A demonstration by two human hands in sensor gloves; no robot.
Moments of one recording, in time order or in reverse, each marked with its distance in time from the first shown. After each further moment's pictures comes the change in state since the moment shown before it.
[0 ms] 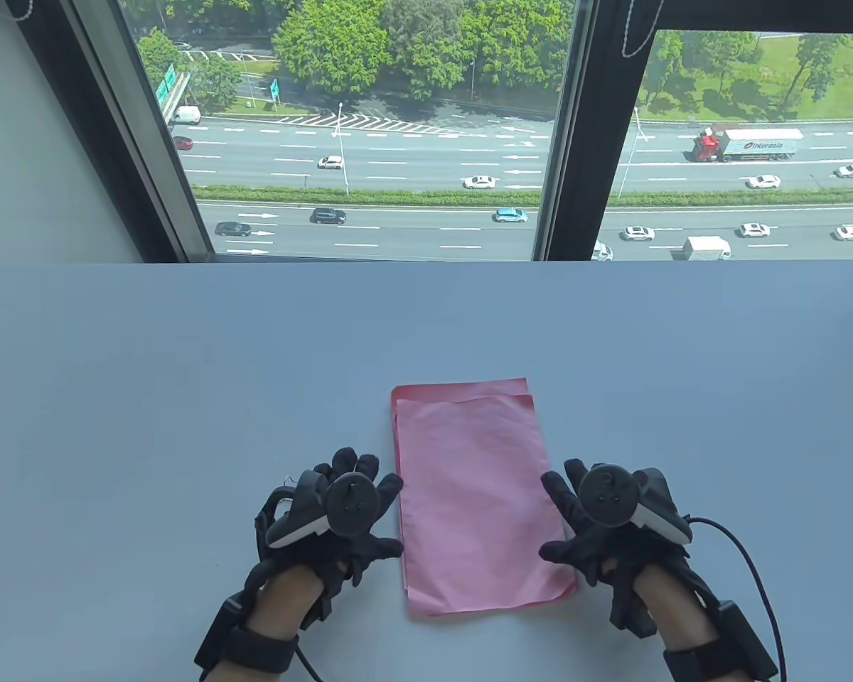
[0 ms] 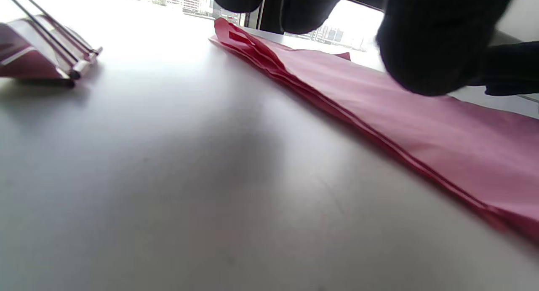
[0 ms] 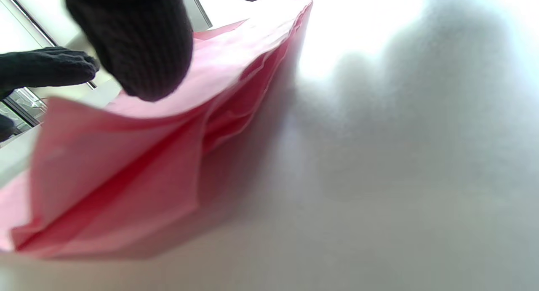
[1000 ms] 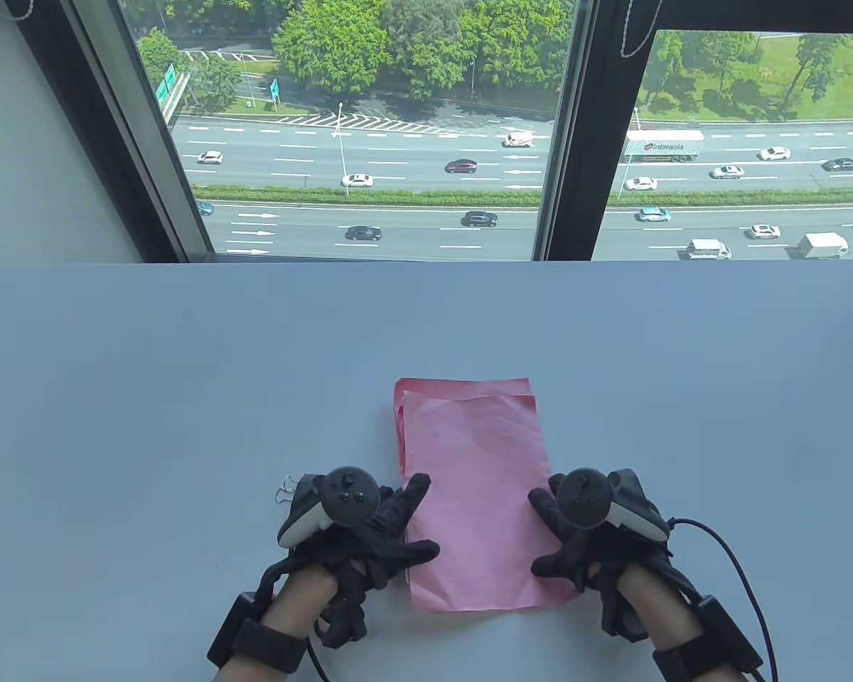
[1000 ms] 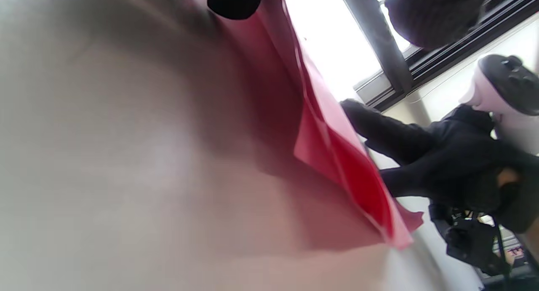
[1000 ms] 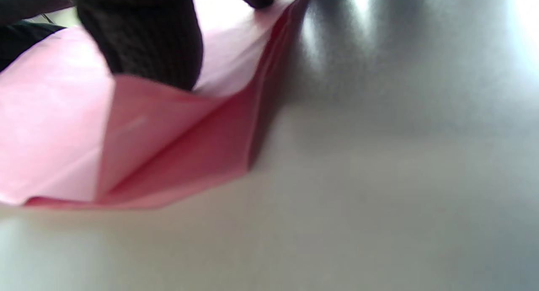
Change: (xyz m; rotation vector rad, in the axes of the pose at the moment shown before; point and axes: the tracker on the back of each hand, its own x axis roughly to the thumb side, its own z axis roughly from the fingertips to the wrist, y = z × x) left_hand 0.002 -0.026 -0.014 -0.088 -0.146 0.642; right_hand 0.005 0.013 -0.011 0.070 0.022 0.048
